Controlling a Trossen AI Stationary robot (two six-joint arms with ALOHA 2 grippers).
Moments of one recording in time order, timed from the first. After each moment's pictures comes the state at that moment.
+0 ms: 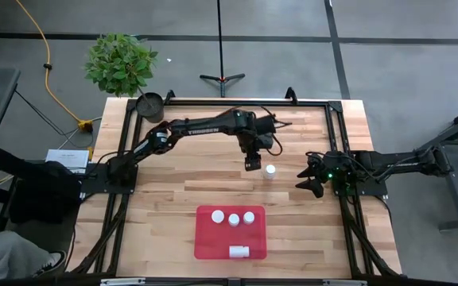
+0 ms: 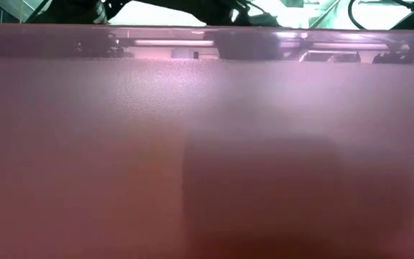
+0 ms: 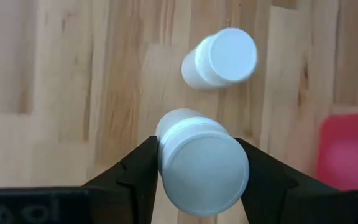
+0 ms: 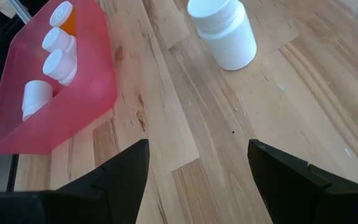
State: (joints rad) left arm 0.20 2.40 2.36 -1.17 0.23 0.07; right arm 0.00 0.37 0.15 -0.44 -0.12 0.63
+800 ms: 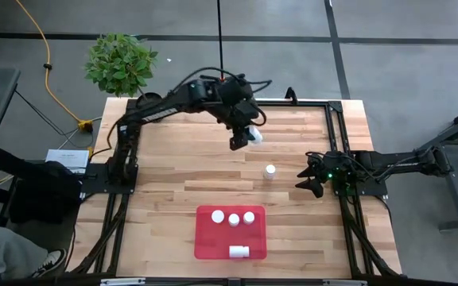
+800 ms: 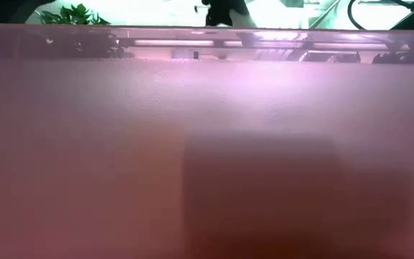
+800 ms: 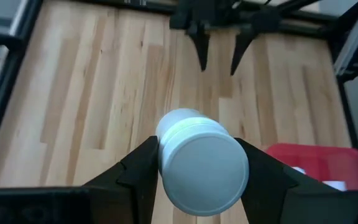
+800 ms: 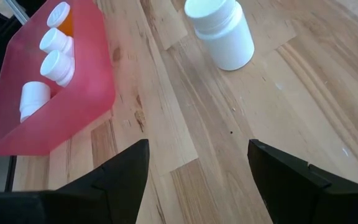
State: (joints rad) left arm 0.23 2.03 2.36 -1.18 0.23 0.06; right arm 0.00 0.37 0.15 -0.44 -0.12 0.63
